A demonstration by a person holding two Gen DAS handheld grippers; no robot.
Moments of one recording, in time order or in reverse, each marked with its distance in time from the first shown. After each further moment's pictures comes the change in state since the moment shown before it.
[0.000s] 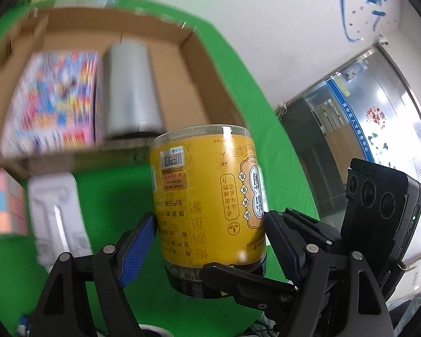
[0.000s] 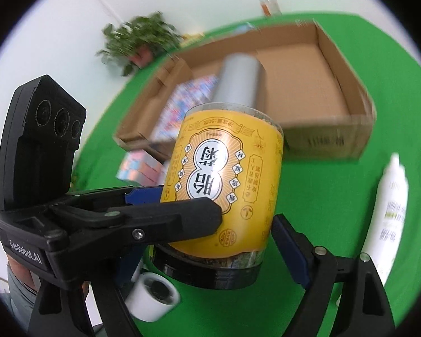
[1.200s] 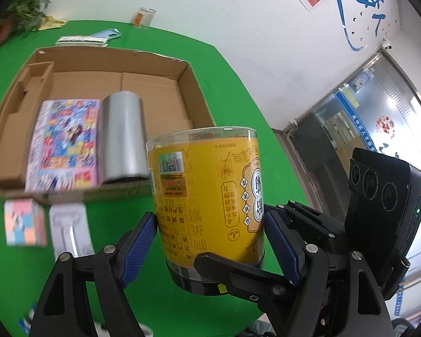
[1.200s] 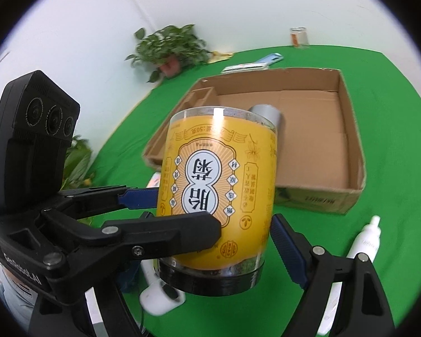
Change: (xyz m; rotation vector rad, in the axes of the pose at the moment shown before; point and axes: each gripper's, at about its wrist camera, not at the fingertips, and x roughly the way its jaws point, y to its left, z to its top) left arm -0.034 -0.047 0.023 -0.011 -0.072 0.066; right arm -0.040 0.005 0.043 -0.121 -0.029 0.035
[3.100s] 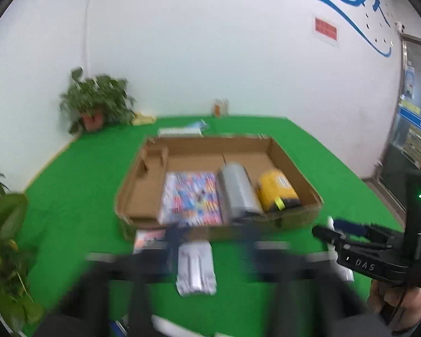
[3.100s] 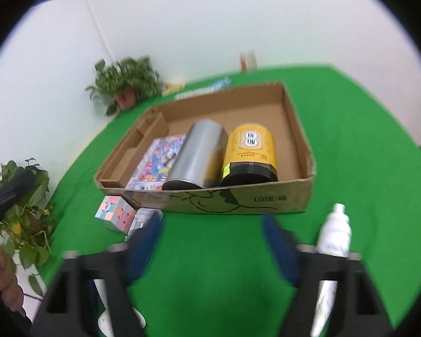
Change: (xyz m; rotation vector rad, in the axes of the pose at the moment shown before) left arm -0.060 0.003 -0.096 0.145 -0.453 0.567; right arm -0.017 -0.002 -0.060 0.074 -0.246 -0.230
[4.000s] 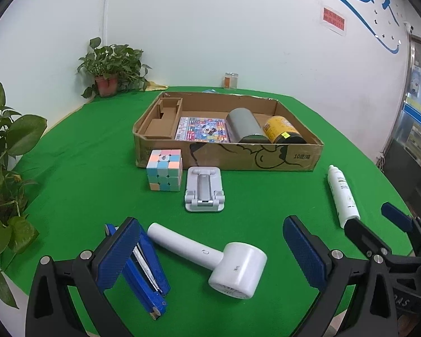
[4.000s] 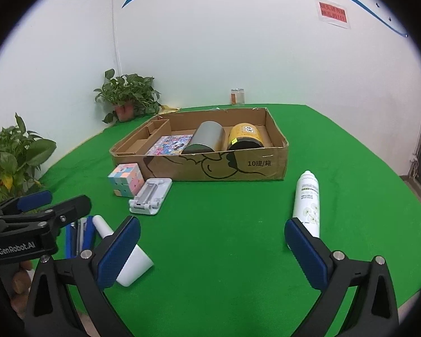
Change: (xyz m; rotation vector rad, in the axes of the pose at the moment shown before) left arm -0.044 0.014 -0.125 -0.069 0.042 0.041; right arm -0.069 0.062 -0.118 -0.102 -0.192 -0.169
